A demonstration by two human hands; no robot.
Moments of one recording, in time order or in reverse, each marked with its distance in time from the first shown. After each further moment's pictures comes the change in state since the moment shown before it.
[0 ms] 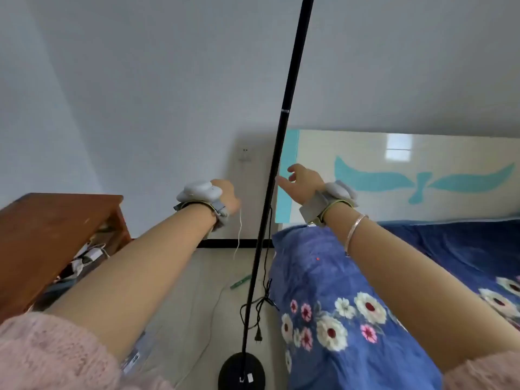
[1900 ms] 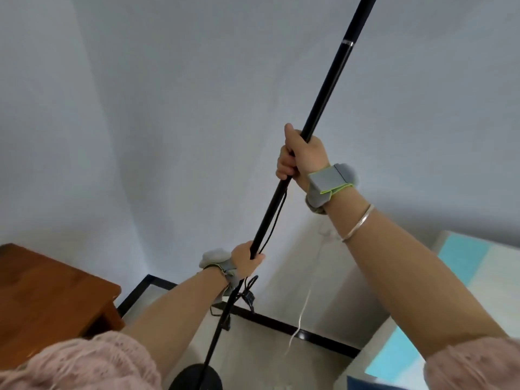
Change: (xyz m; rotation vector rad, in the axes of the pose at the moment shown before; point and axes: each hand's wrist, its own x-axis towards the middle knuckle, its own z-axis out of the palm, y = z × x) left_hand 0.519 -0.204 0.111 -0.758 -0.025 -0.145; right_hand 0.574 -0.164 0.188 1.220 -0.385 -0.192
